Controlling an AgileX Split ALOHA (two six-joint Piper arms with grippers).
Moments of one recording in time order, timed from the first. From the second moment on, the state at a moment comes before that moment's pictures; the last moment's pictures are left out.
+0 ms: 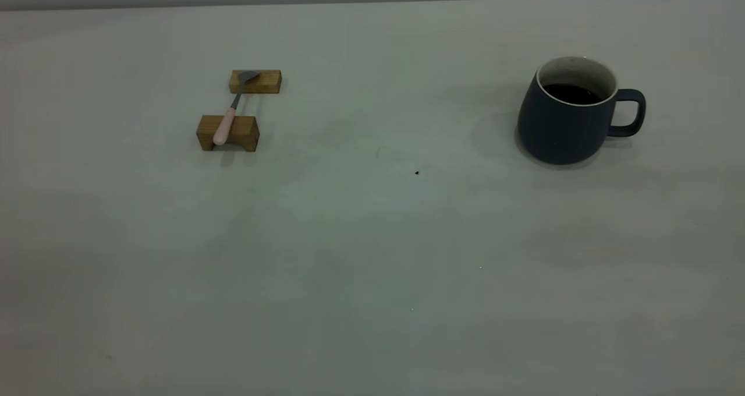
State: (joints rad) left arm 0.04 -0.02 -0.49 0.11 1.13 -0.13; right arm 0.02 0.02 -0.47 0.01 1.13 -0.01
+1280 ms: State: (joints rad) left arm 0.04 -0.02 -0.49 0.11 1.13 -0.13; right arm 0.04 1.29 -0.67 0.12 0.64 -0.68
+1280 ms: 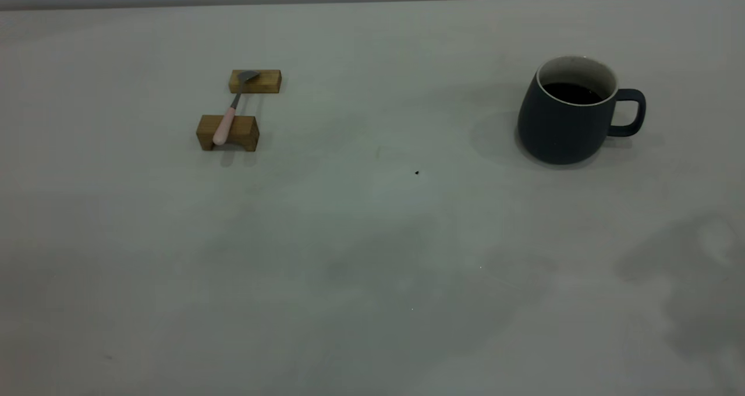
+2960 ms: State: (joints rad) left arm 0.04 -0.02 -0.49 0.11 1.13 -0.13; right arm 0.13 2.32 -1.39 -0.10 0.52 -0.95
